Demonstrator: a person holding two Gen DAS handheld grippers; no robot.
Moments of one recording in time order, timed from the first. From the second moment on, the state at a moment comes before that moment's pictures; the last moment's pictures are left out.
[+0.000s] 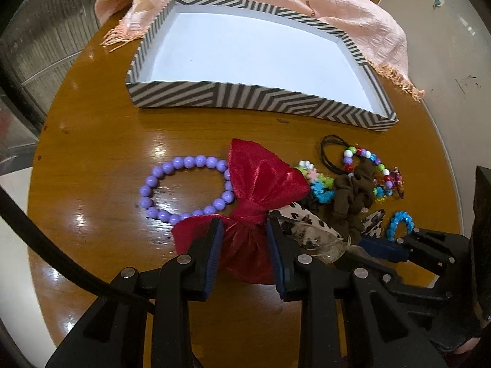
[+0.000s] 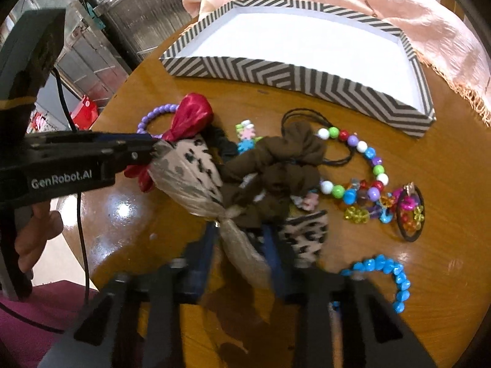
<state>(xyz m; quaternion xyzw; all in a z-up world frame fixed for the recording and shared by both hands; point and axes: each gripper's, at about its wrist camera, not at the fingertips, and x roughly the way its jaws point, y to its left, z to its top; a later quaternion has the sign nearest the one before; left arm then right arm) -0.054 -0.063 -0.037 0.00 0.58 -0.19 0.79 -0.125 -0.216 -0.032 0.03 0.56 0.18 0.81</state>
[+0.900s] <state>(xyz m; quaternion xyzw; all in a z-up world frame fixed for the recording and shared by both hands) -0.055 -0.053 -0.030 -0.01 0.57 -0.19 0.80 -0.121 -0.200 -0.017 -0.04 0.55 0.20 0.81</state>
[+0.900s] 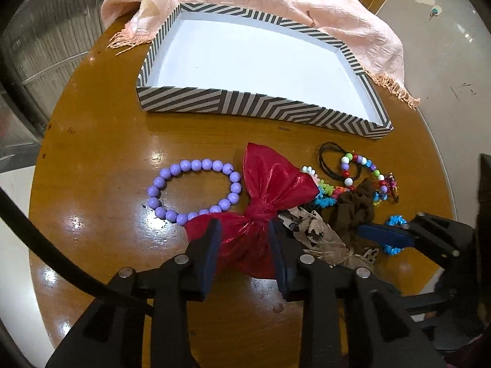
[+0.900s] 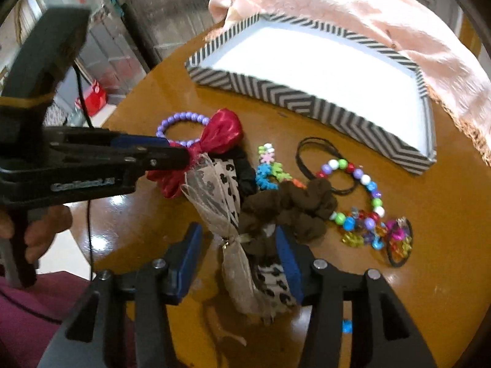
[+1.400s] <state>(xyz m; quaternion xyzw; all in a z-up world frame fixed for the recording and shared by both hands) -0.049 -0.076 -0.036 0.02 0.57 -0.21 0.79 -0.111 -0.290 0.017 0.21 0.51 0.22 0.80</state>
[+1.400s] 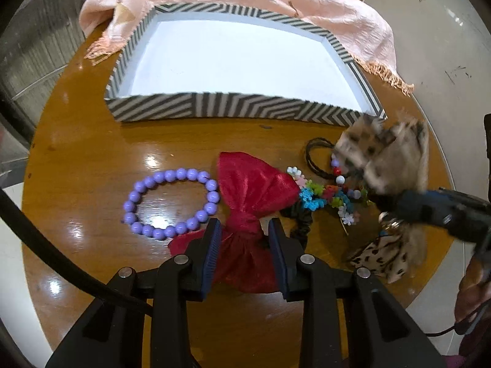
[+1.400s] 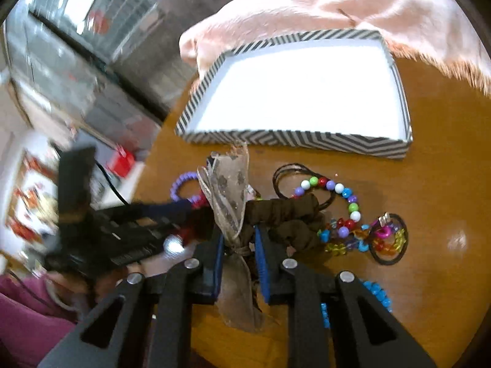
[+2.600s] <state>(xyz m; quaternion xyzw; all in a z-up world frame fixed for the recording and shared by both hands) 0.029 -0.031 0.051 0.00 0.49 -0.14 0.86 -0.015 -0.259 0.075 0.18 0.46 0.21 0.84</state>
